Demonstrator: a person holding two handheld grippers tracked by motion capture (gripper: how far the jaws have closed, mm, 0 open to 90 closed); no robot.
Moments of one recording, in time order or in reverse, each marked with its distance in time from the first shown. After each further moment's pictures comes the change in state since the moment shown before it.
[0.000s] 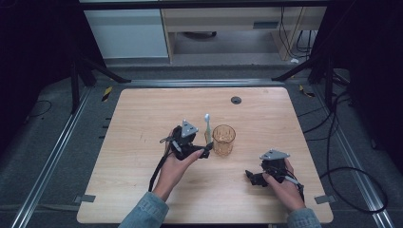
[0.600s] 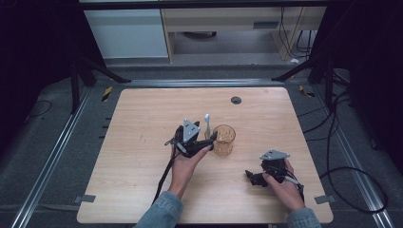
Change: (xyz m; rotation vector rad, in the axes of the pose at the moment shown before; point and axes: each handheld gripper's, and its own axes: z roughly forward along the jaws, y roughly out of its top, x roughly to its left) left arm -0.010 -0.001 0.020 -0.260 0.038 0.005; right arm 0.000 0.000 0.000 0.001 0.000 -0.002
